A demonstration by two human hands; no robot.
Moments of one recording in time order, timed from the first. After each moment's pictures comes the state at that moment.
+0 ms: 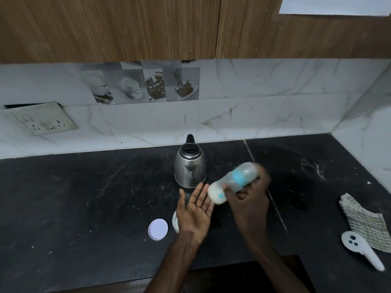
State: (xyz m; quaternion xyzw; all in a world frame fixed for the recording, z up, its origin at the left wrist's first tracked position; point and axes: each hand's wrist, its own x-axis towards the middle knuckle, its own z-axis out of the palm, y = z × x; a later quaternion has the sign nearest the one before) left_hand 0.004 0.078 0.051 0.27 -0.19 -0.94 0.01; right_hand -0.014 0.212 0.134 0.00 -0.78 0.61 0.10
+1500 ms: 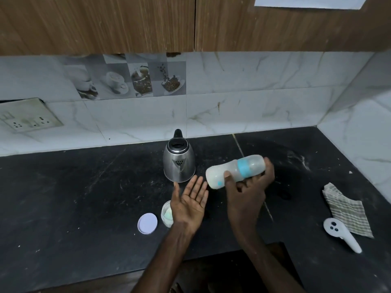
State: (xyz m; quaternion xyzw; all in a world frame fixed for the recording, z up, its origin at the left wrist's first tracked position) left_hand -0.006 0.098 0.050 0.28 -0.19 -0.94 0.00; right_hand -0.006 0.231 0.152 -0.01 -0.77 0.63 0.15
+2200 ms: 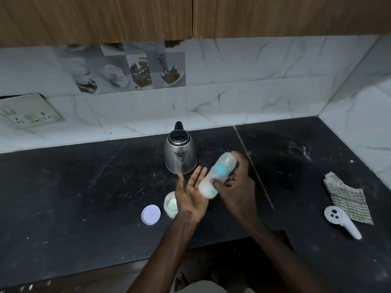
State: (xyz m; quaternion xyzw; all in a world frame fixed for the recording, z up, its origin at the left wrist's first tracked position) left_hand -0.003 0.105 0.053 0.28 -0.19 -0.94 0.00; right_hand -0.005 0.238 0.145 0.05 -0.83 0.56 0.05
